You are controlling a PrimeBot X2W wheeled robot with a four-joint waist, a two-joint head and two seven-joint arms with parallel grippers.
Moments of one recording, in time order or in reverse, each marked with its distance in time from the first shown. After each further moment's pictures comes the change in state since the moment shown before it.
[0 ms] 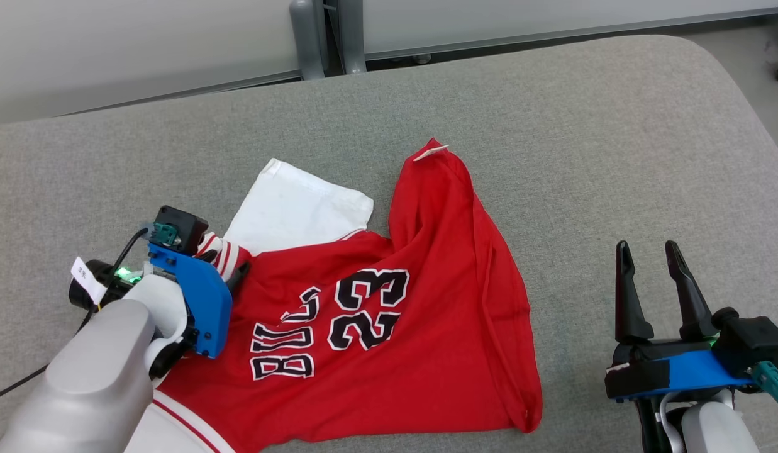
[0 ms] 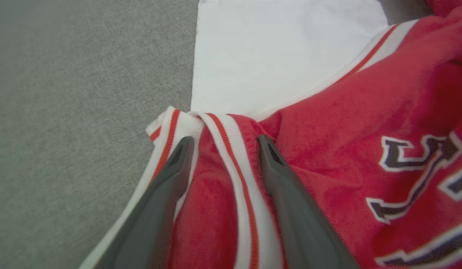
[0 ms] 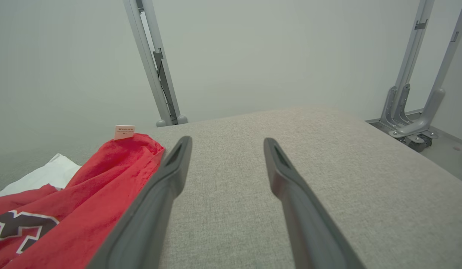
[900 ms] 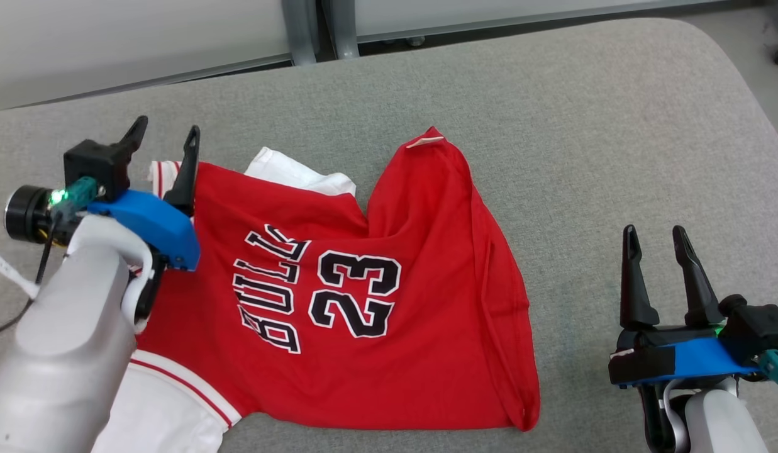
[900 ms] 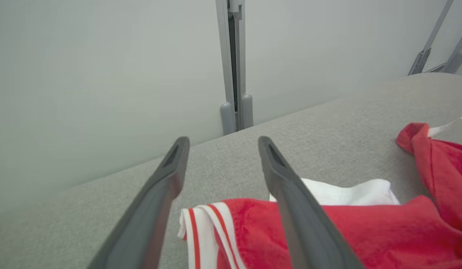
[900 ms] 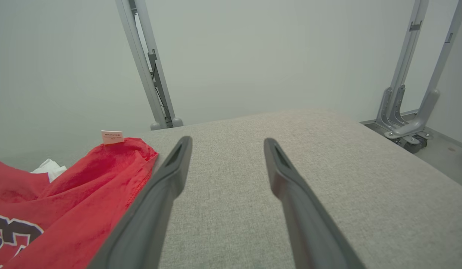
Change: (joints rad) left arm -0.123 -0.026 0.143 0.065 0.093 0.130 -0.488; right arm -0.042 0.004 -0.012 0.003 0.002 0.000 0.000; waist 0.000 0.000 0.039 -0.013
